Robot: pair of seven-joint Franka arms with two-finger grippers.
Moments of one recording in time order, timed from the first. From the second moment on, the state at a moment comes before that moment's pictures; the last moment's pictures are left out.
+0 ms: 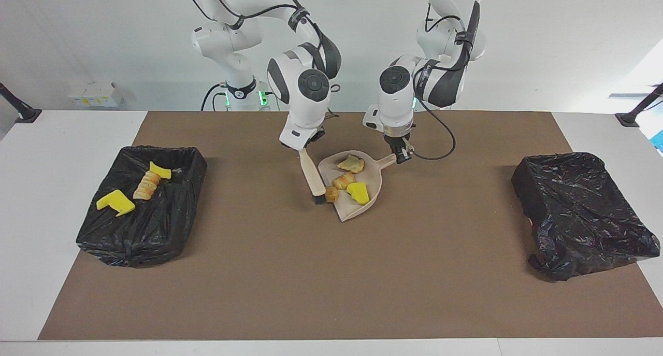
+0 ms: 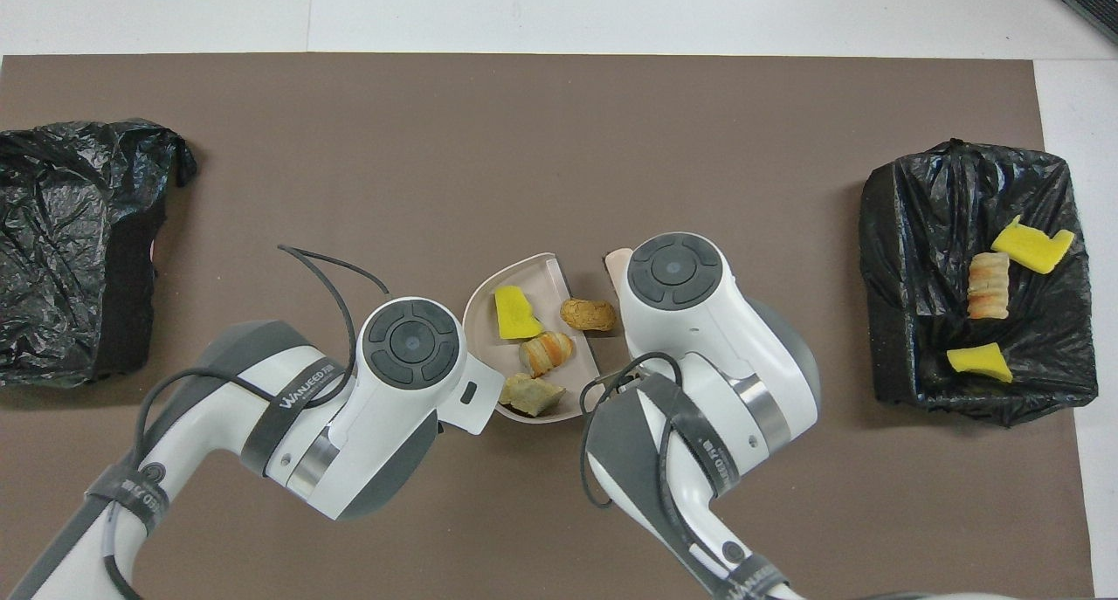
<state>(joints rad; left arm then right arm) -0.58 0.06 -0.03 -2.13 0.14 2.00 0.62 0.35 0.20 0.15 -1.91 -0.06 1.78 0.22</state>
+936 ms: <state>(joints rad) -0.58 0.05 -0.02 -2.13 0.14 1.93 0.64 0.48 0.27 0.16 -1.94 0.17 1.89 0.29</state>
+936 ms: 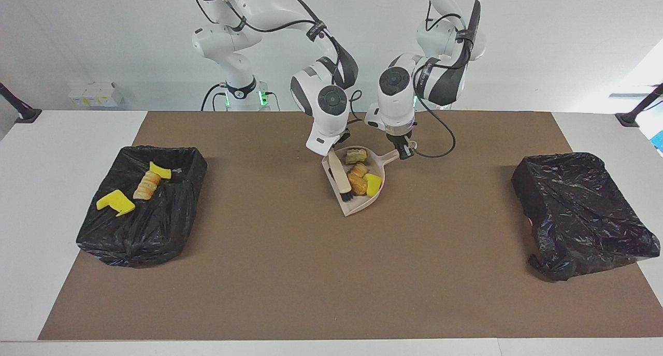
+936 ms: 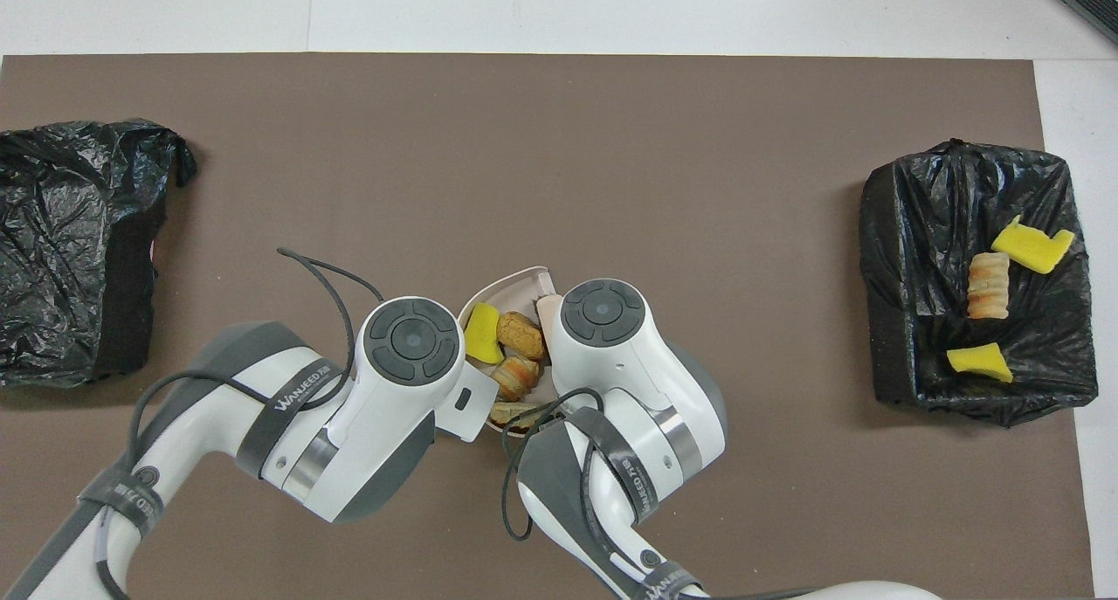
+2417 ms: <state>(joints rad) -0.05 -0.25 -0.01 -2.05 0.14 1.79 1.27 0.75 0.18 0.18 -2.03 0.24 1.89 0.74</state>
